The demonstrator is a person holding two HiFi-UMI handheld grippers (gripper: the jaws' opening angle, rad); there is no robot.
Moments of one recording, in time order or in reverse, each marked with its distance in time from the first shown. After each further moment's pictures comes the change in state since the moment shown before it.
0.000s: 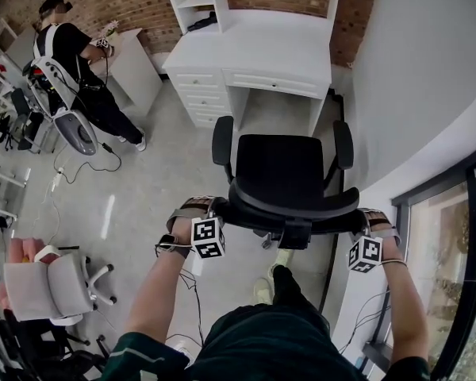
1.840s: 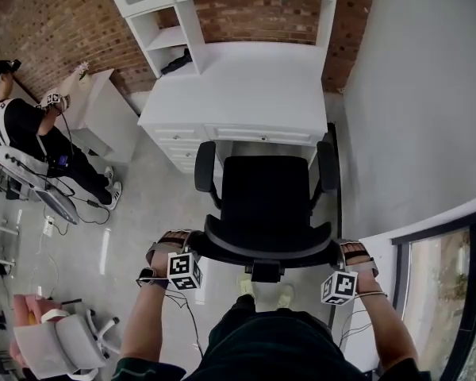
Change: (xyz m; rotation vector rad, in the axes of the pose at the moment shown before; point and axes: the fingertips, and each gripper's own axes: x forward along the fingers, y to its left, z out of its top) left arm 0.094 0.208 -0.076 0.078 -0.003 -0.050; right arm 0.140 -0.150 0.056 0.065 0.042 -0.023
